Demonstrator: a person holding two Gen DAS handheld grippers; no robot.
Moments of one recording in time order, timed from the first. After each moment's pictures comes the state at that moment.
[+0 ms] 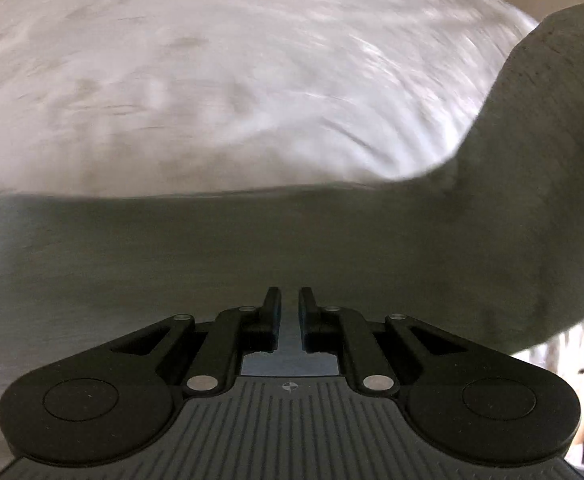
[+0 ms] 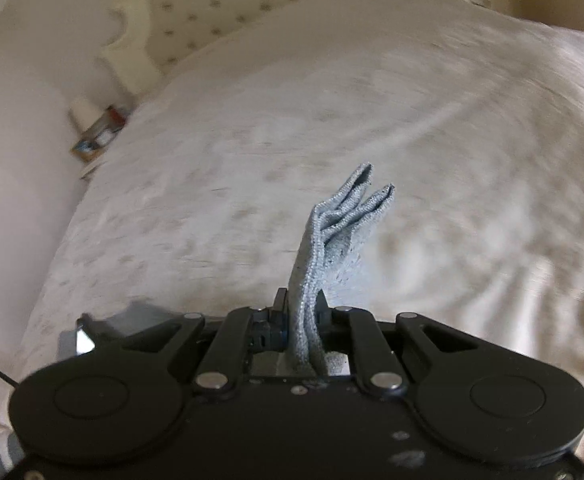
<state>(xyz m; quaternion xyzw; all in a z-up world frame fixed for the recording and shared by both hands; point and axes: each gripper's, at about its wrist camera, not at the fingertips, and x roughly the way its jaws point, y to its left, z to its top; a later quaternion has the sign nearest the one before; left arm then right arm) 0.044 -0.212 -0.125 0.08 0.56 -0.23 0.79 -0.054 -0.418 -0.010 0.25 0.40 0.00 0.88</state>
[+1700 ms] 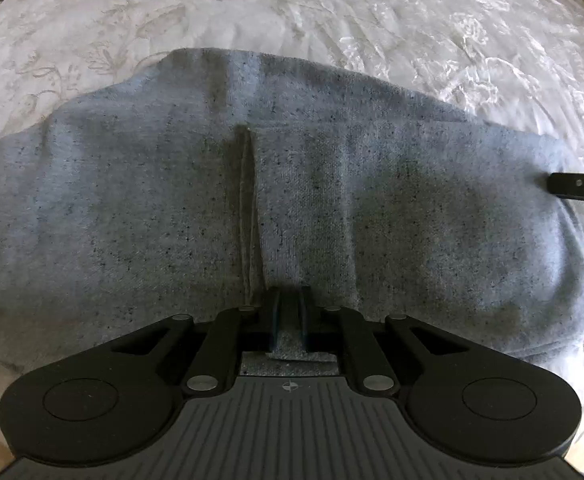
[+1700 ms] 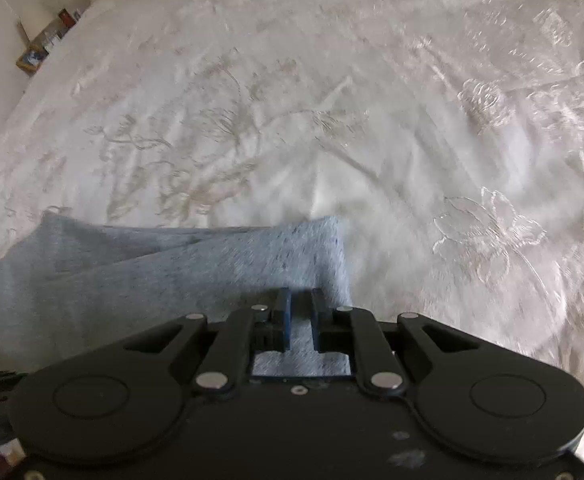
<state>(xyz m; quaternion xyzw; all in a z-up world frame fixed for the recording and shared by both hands) 0.032 -0.099 -0.155 0.07 0.60 -0.08 0.79 0.010 -0.330 -0.160 0.20 0.53 -0.04 0.82</state>
